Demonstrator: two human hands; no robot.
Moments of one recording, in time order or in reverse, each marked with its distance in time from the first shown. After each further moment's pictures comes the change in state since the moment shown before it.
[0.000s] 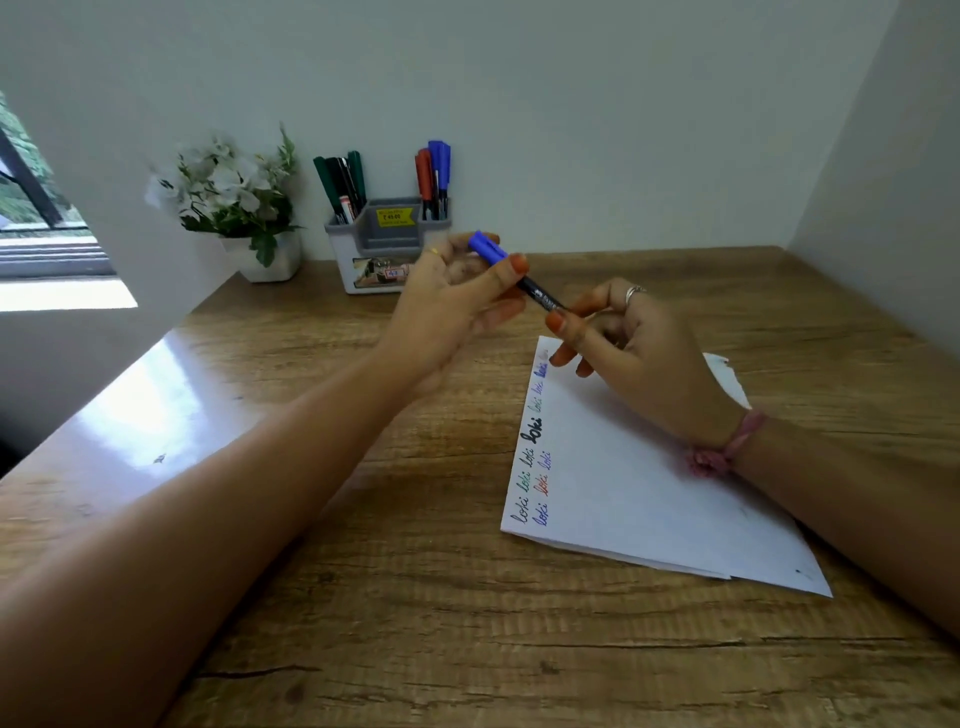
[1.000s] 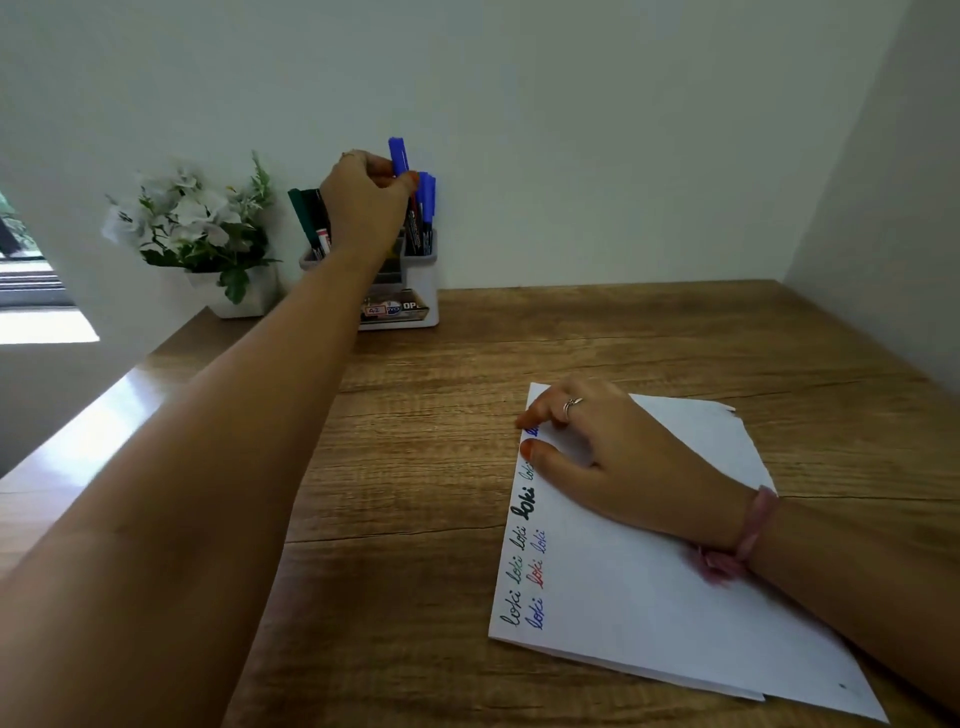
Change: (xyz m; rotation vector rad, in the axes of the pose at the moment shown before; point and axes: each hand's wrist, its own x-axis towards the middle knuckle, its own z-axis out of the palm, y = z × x) left_hand 0.169 0.022 -0.060 0.751 0.528 0.416; right_hand -0.007 0.017 0.005 -0.565 -0.312 -0.080
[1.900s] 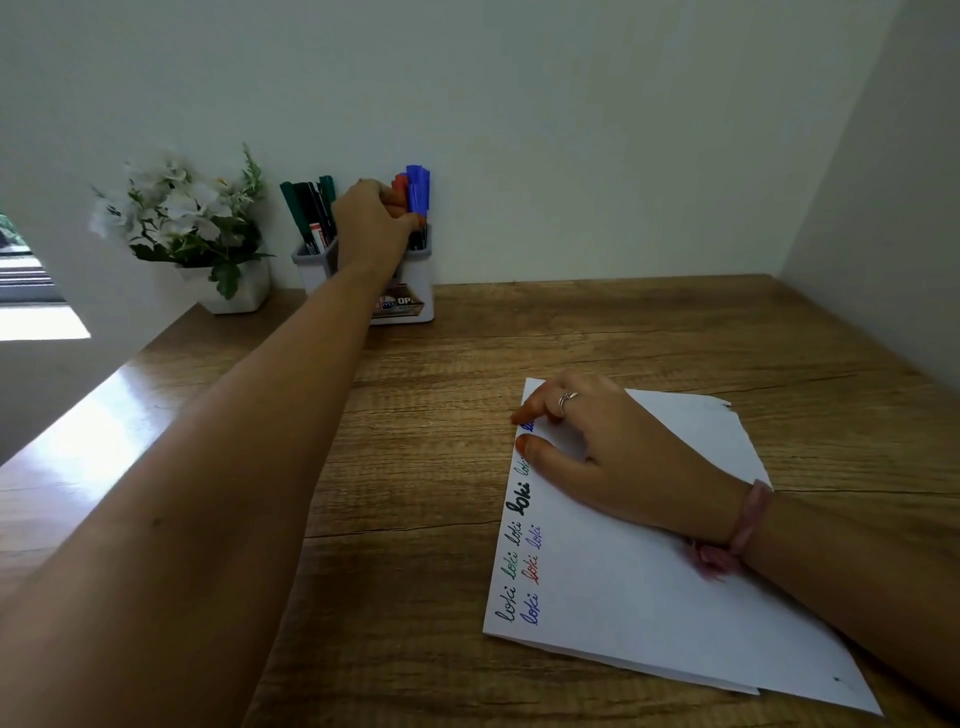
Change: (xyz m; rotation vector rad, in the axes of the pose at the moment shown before) left_hand -0.010 -0.020 0.011 0.216 -0.102 0.030; right_hand 0.001 -0.001 0.000 -0.014 0.000 -0.003
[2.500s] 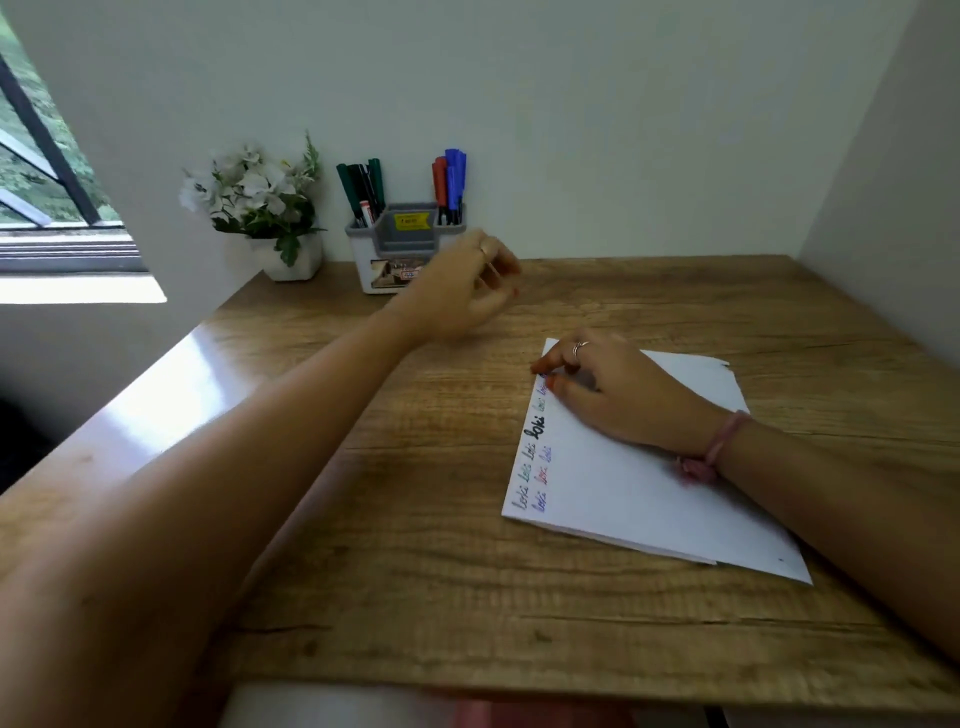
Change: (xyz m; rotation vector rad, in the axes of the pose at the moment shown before) left_hand -0.115 0.036 -0.047 0.126 -0.558 0.477; right_hand 0.000 -0.007 -0.007 -0.009 -0.037 0.016
